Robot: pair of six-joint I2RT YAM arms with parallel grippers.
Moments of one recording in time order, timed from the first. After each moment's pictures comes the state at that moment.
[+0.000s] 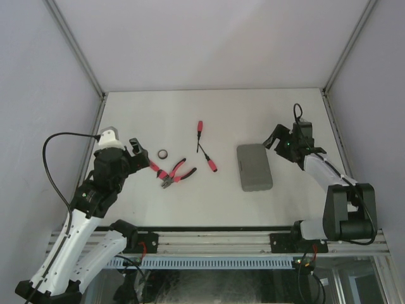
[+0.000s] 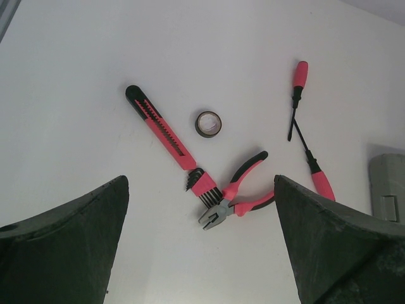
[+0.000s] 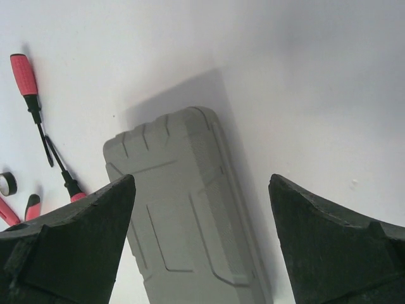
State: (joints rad) left arm -0.39 0.66 0.84 -0.65 -0.41 -0.48; right arm 0.04 1.40 0.78 -0.17 -0.16 0.58
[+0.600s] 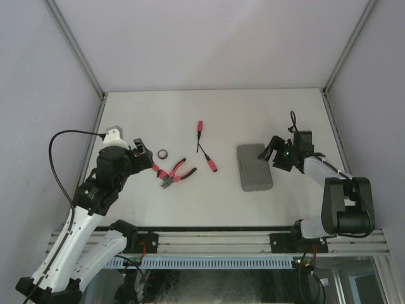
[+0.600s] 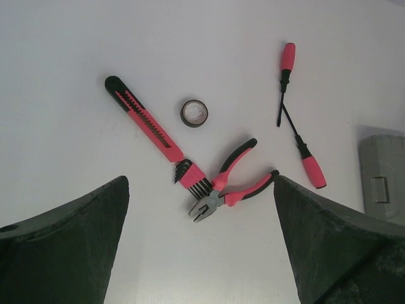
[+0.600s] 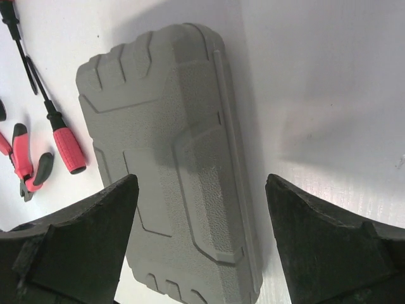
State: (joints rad) left arm -0.39 0.68 0.84 -0.65 -0.34 -0.48; right arm 0.00 1.41 0.68 -0.17 -0.41 0.46
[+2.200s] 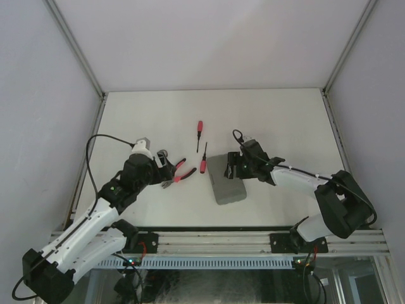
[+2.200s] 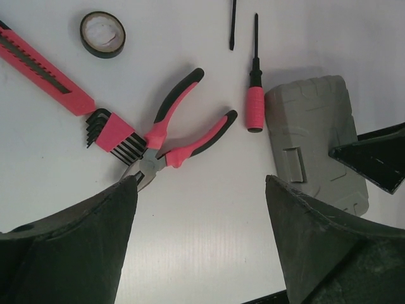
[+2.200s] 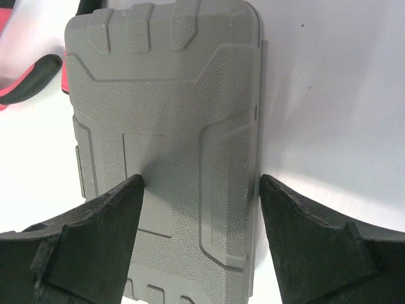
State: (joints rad) left arm -0.53 0.76 0.58 -0.41 -0.17 -0.64; right arm 0.61 1.46 0.73 -0.17 -0.06 0.52
